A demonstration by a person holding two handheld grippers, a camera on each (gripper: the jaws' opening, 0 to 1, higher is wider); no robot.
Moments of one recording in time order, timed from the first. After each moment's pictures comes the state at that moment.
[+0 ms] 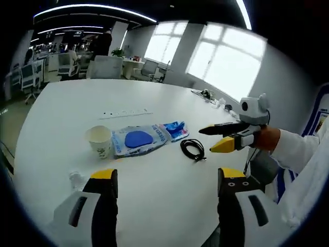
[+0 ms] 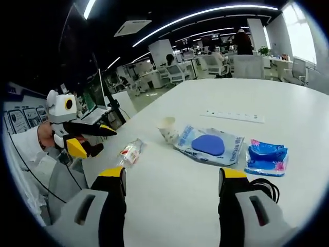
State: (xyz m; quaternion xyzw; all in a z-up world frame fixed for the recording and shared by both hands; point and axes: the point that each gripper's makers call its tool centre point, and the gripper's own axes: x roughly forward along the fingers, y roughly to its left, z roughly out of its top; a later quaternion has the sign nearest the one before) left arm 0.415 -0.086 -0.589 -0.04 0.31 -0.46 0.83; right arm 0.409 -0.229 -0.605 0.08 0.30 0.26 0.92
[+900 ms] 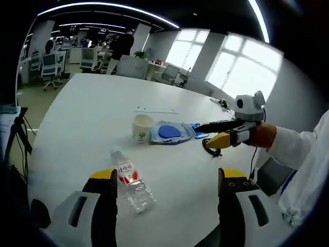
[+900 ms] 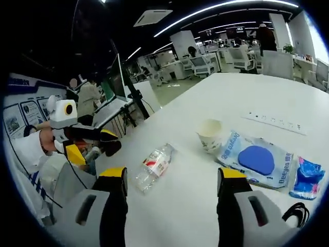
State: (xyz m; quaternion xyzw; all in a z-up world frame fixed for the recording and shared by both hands) left arm 0.421 0.024 -0.599 -0.08 0.32 -0.39 0.86; right arm 0.453 -0.109 -0.614 0.07 0.31 0.35 0.88
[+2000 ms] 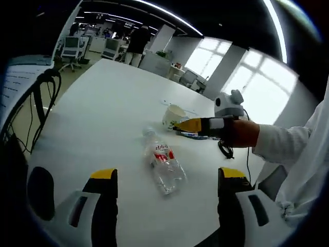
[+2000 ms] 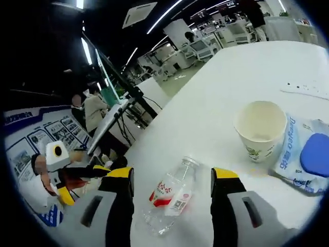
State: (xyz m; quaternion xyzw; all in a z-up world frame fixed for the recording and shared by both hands) left arm 0.422 0.101 -0.652 -0.15 0.34 -0.33 0.87; right arm 0.528 0.000 -0.684 0.20 0.37 0.36 0.83
